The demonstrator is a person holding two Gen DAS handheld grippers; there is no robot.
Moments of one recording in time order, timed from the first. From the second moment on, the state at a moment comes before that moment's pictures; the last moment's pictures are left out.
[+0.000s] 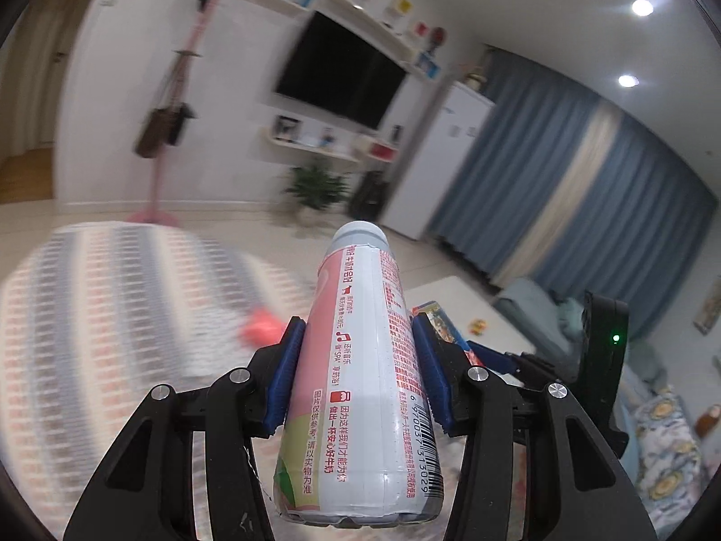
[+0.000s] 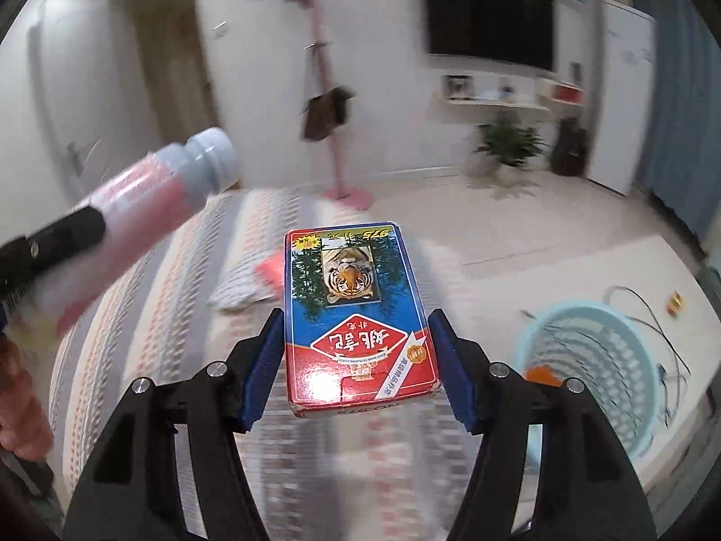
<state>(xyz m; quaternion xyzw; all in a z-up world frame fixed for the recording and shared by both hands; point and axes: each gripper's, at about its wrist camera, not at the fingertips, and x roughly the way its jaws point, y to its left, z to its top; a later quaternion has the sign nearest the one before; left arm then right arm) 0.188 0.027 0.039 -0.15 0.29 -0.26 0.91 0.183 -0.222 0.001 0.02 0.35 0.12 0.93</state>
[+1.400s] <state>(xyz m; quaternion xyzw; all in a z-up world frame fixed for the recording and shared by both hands) 0.264 -0.260 -0.064 -0.07 0.41 -0.36 0.84 0.192 -0.509 -0.109 0.18 0.43 -0.17 0.87</state>
